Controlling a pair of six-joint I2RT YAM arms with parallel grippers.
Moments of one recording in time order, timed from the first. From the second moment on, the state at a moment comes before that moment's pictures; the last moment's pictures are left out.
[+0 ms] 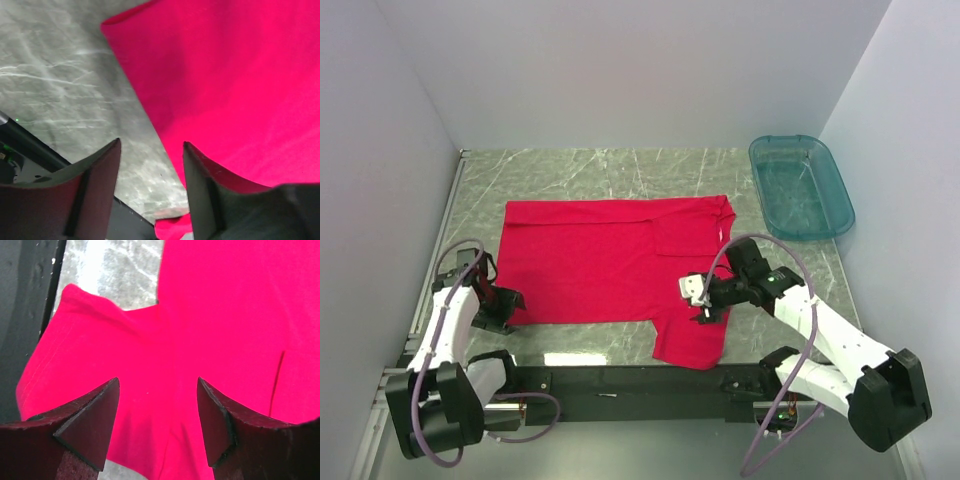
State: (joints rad) left arm 0.23 0.99 0.59 -0.98 0.06 -1.10; right arm 0.47 1.01 0.62 -0.63 -0.77 -1.15
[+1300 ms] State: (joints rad) left arm 0.20 1.18 0.62 -0.80 -0.20 -1.11; right arm 0.64 1.03 0.67 -0.86 -0.75 -1.31
